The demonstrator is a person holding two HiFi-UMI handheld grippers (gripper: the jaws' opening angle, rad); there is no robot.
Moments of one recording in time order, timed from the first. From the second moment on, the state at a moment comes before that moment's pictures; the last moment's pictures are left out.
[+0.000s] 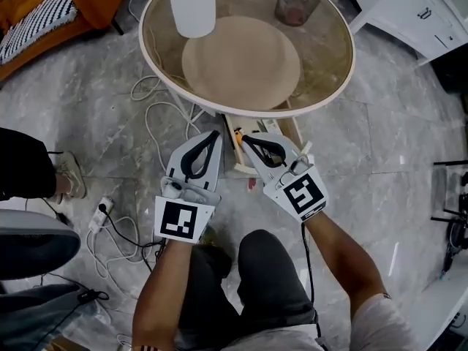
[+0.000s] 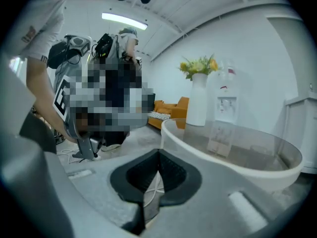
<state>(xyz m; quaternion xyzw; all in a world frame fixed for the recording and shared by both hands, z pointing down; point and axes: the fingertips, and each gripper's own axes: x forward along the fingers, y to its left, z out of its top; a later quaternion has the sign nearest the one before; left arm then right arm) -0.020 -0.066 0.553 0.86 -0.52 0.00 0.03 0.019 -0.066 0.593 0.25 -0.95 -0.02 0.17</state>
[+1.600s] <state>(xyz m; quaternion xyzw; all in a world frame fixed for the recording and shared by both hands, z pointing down) -0.042 -0.034 0.089 0.89 -0.45 -0.01 0.03 -0.030 -0.039 0.084 0.26 -0.97 0.00 -0.03</state>
